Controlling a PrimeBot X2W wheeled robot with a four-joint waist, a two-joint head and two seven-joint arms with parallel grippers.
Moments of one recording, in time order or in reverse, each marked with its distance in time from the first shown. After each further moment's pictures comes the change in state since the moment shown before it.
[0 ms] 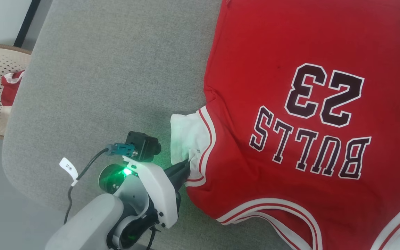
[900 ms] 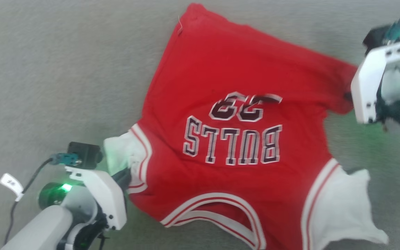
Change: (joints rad) left arm 0.099 0.179 0.096 -0.024 -0.036 0.088 -0.008; right arm 0.394 -0.015 0.359 -0.473 0.326 0.000 -0.043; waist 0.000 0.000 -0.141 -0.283
